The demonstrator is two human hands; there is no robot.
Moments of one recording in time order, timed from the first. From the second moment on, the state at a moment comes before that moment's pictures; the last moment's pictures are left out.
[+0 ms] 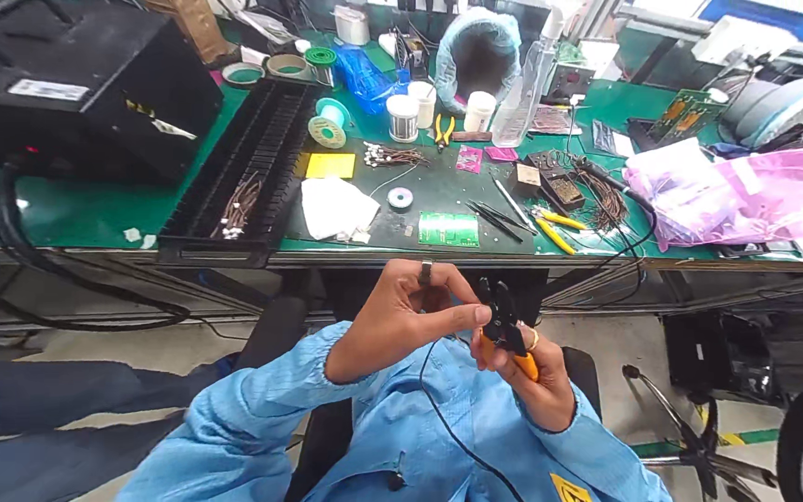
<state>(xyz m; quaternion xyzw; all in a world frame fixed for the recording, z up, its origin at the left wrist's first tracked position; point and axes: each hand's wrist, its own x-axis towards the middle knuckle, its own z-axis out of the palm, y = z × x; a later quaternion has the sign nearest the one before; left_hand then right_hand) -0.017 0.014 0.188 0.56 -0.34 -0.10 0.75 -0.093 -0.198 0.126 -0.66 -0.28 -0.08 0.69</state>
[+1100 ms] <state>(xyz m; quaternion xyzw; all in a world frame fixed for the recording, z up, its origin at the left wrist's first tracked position) -0.019 0.008 0.186 0.60 -0.30 -0.08 0.73 -0.090 -0.198 0.120 -0.81 -0.24 -0.24 0.48</state>
